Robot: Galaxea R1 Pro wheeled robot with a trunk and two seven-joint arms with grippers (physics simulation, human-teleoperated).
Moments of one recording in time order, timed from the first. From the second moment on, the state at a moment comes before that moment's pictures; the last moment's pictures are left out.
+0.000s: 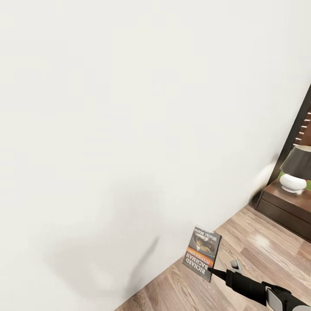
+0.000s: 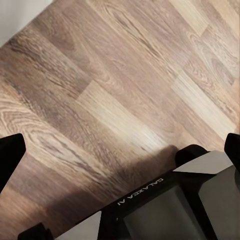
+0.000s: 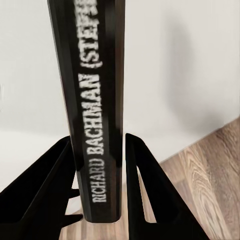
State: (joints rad) left arm -0.38 0.04 0.03 -0.02 -0.14 -0.18 -0.55; right arm -0.58 -0.30 -0.03 -0.11 -0.35 0.21 1.21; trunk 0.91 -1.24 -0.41
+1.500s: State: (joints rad) left arm -0.38 0.04 0.03 -0.02 -0.14 -0.18 -0.55; right arm -0.58 -0.30 -0.04 -0.11 -0.35 0.21 1.21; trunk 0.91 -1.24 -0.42
